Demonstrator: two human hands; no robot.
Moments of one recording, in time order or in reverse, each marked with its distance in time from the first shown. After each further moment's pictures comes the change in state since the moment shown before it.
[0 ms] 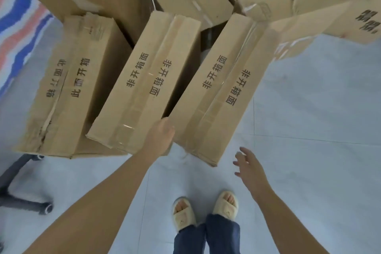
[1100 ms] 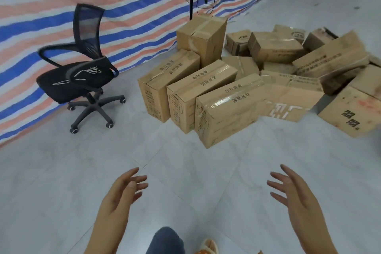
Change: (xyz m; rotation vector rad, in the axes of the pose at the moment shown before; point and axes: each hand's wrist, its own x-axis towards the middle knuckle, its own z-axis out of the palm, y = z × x) left_hand -0.799 -0.018 0.186 -0.772 0.767 0.121; right_hand -0.466 0.199 -0.365 0.035 -0.218 -0.727
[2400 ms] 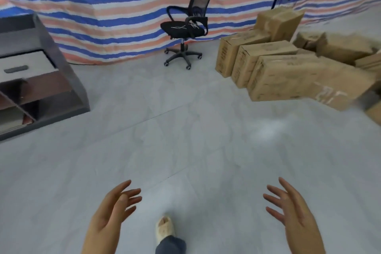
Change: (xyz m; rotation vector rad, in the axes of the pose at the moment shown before) left_hand -0.822 -0.137 -0.219 -0.123 0.513 -0.098; right_hand -0.677 0.128 -0.235 0.052 -0.401 -0.039
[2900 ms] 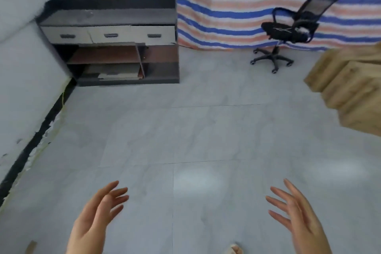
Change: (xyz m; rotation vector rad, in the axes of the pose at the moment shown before) left_hand -0.209 -0.038 -0.297 -0.198 0.558 -0.060; right_hand -0.230 0.026 0.143 -0.063 -0.507 -0.023
